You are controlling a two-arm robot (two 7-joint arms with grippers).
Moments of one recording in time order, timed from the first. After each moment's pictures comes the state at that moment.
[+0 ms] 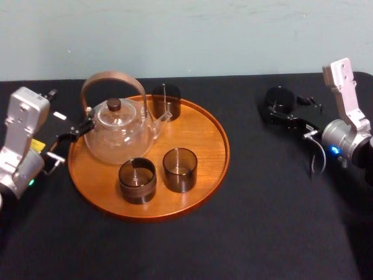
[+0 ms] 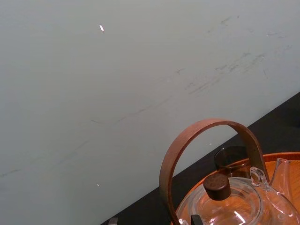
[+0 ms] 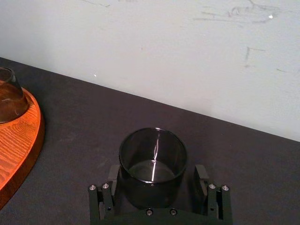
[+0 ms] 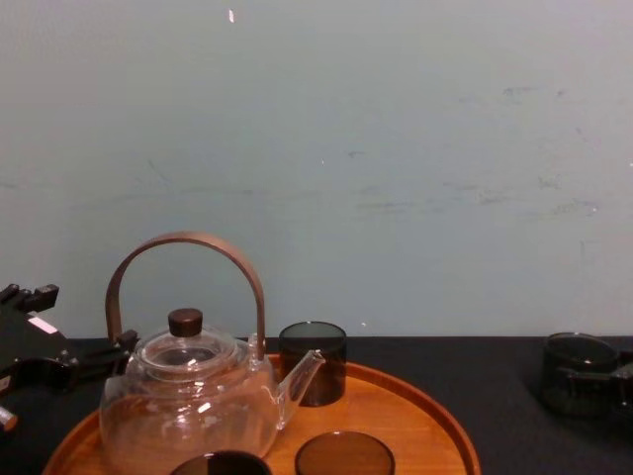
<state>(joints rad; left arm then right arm) -0.20 0.60 0.45 -1.41 -0.25 -0.12 0.03 0.49 0.32 -0.24 -0.90 0.22 0.04 0.39</state>
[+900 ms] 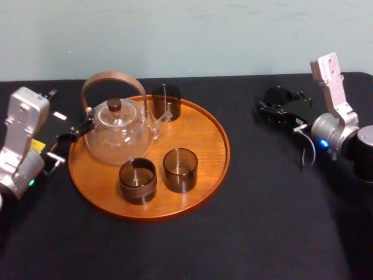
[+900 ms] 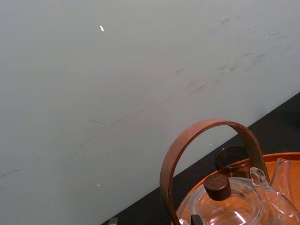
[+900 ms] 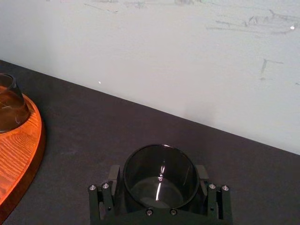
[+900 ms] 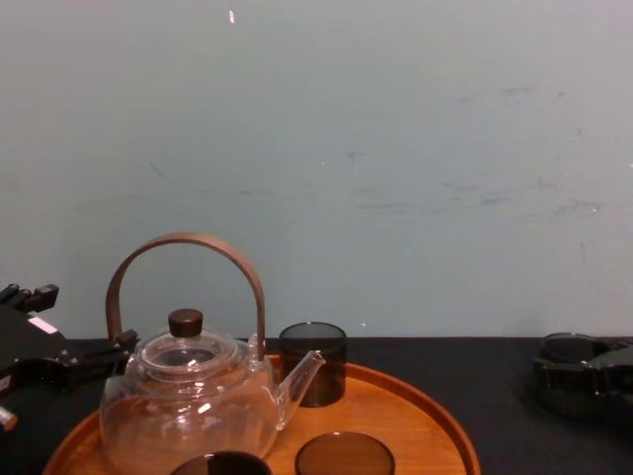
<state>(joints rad) -0.20 0.60 0.45 -1.41 -0.25 -0.12 0.03 0.58 0.27 -0.26 -0.76 0.18 -0.02 0.41</state>
